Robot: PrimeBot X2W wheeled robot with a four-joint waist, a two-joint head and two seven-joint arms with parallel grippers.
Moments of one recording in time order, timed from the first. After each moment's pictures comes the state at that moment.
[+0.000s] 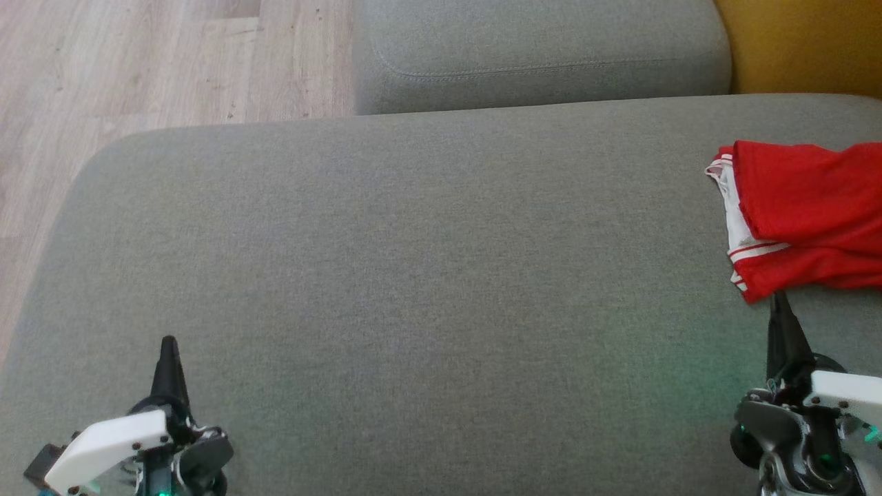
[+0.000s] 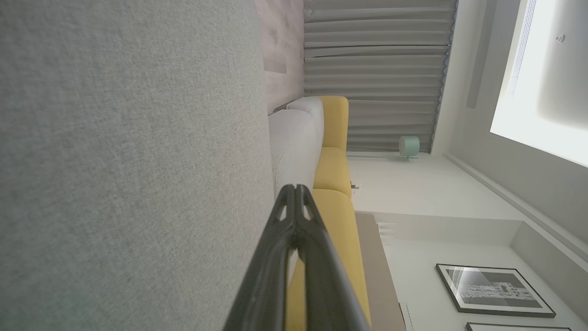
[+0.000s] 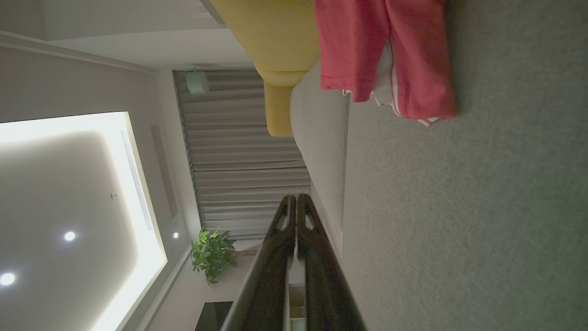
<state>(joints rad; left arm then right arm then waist) -0.06 0.05 0.07 0.27 -1.63 -0.12 0.10 -0.06 -0.05 -0.13 0.28 1.61 0.12 0.10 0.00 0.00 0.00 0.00</state>
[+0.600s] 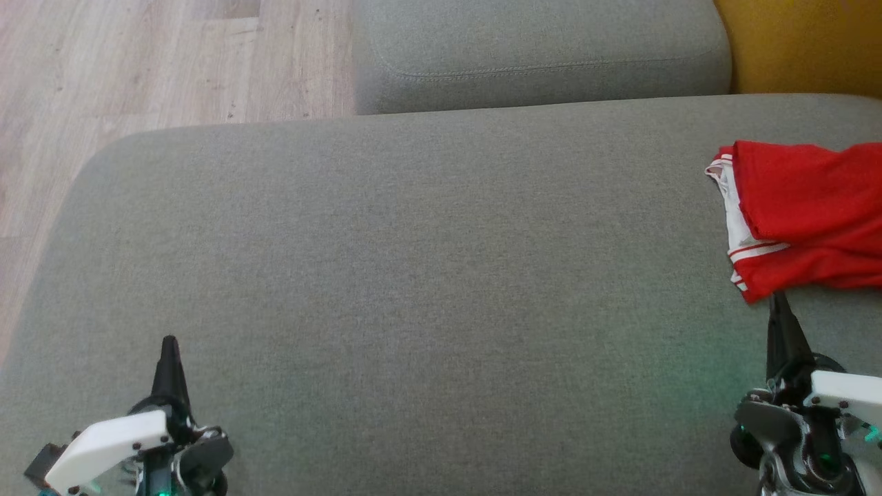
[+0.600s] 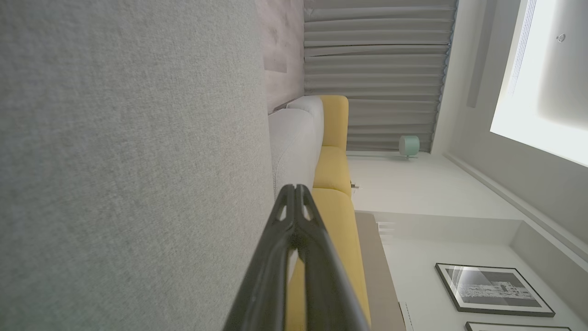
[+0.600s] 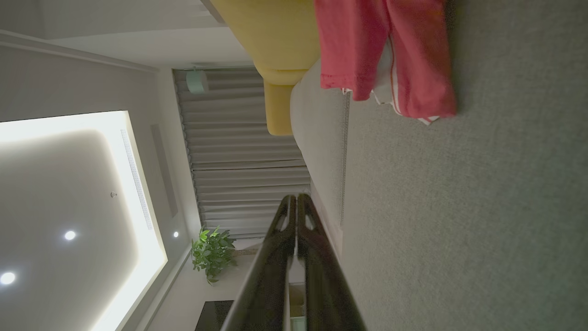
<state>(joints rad) -0.06 0.05 0.07 0.27 -1.63 -0.12 0.10 -0.06 -0.05 -0.13 0.28 1.61 0.12 0.11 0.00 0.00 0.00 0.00</state>
